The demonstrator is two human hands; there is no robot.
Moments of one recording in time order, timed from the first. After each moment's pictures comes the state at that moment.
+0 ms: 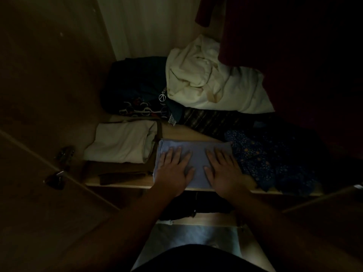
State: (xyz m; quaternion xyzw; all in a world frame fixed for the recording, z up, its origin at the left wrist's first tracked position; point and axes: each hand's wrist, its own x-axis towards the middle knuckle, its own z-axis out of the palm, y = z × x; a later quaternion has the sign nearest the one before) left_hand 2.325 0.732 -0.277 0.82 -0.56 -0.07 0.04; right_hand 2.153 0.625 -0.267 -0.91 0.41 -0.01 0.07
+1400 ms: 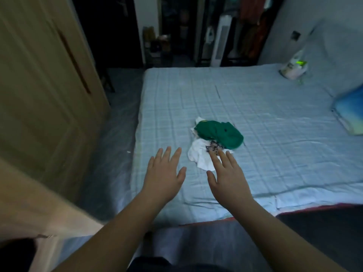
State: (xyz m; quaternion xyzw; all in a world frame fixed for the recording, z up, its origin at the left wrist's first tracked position) left_hand 1.566 1.188 -0.208 0.14 -0.98 -0.12 0.03; right_hand 1.494 1.384 -0.208 -0.28 0.95 -0.15 -0.04
